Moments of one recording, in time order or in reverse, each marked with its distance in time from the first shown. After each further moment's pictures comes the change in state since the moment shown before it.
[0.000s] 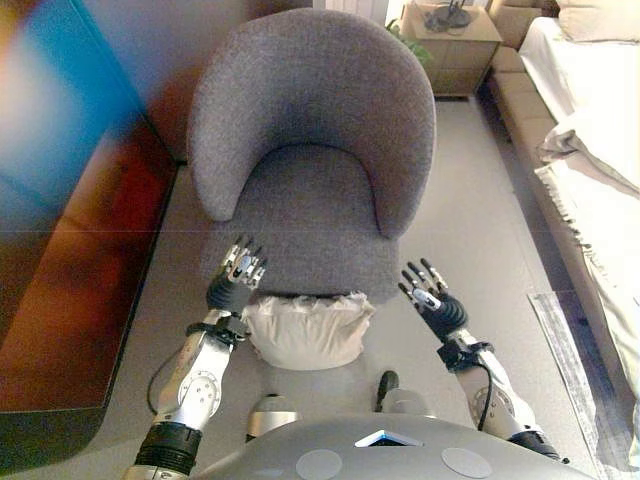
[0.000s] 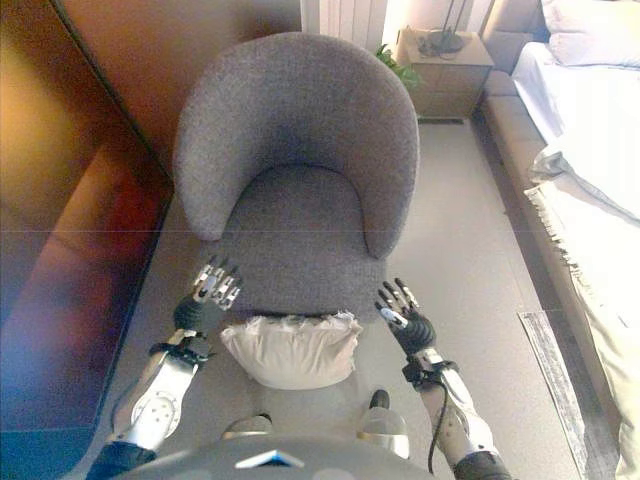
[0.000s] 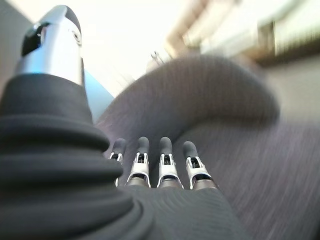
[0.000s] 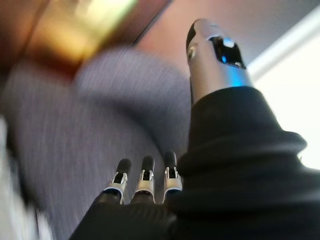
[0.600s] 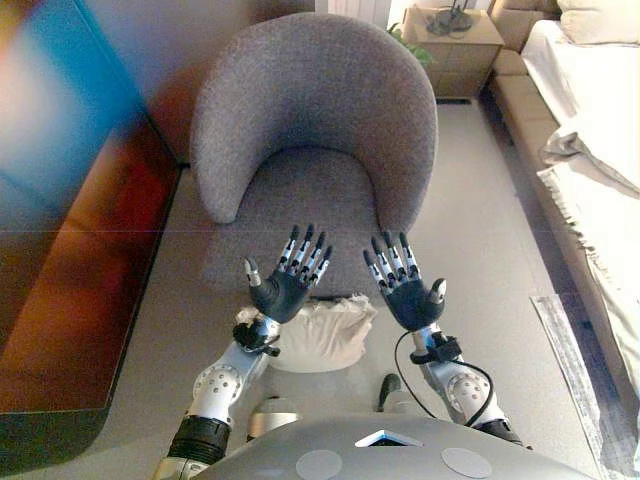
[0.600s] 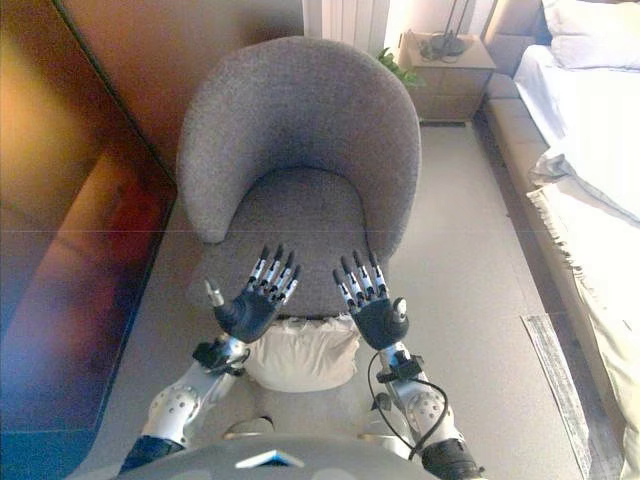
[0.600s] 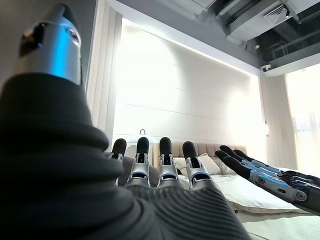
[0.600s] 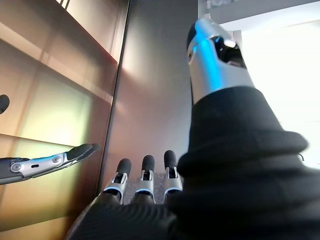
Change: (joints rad) left arm -0.034 -0.077 -0.043 0.036 -0.316 0.265 -0.285; right arm -0.050 0.085 0.003 0.023 0.269 0.164 0.306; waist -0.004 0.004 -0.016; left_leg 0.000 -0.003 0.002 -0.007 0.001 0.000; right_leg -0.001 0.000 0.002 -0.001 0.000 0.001
